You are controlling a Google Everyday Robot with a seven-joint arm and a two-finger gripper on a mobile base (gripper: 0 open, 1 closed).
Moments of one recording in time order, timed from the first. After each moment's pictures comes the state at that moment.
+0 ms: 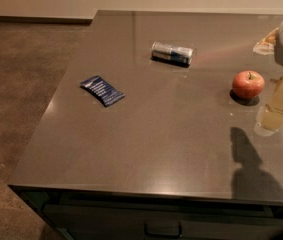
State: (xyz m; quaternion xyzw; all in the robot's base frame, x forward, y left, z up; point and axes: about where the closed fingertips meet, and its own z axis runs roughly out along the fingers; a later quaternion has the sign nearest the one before) arm 0.438 -0.217 0.976 -0.60 0.78 -0.03 0.16
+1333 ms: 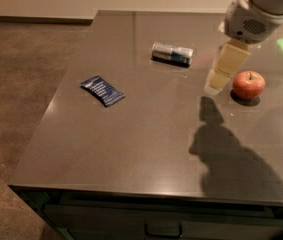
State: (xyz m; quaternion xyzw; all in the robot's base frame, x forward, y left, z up) arm 0.538 -0.174 0.974 -0.57 0.80 -0.02 0.19
